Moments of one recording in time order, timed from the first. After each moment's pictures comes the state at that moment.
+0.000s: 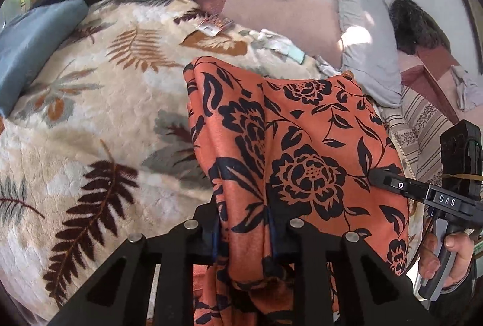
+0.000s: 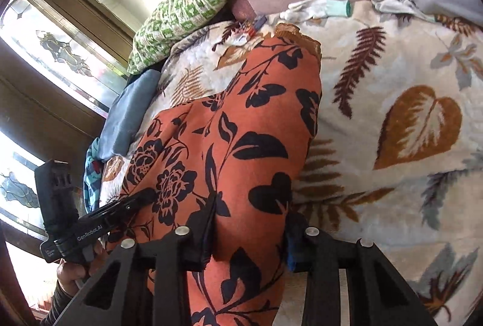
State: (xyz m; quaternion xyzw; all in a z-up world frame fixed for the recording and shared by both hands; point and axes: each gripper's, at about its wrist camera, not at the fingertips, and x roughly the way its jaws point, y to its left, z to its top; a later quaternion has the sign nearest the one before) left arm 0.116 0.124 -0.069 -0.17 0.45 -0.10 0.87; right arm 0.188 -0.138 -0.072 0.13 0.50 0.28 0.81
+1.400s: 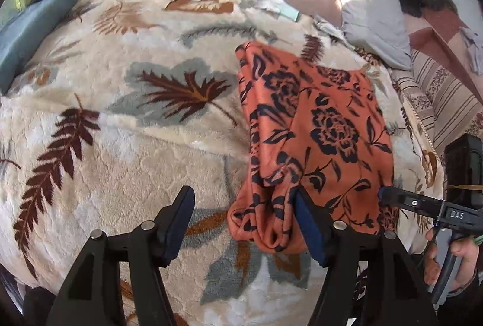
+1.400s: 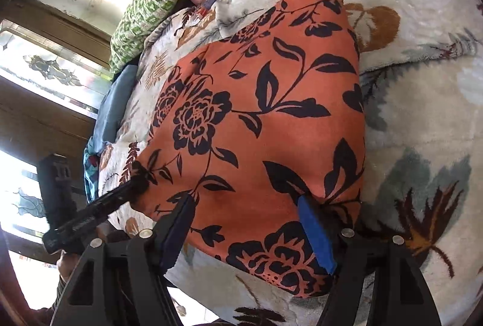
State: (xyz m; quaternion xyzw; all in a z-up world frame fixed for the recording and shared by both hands) left arm 0.085 0.060 -0.103 -0.12 0.50 -0.07 0.86; right arm 0.138 -0.246 -0.129 0.19 0.55 0.25 0.77
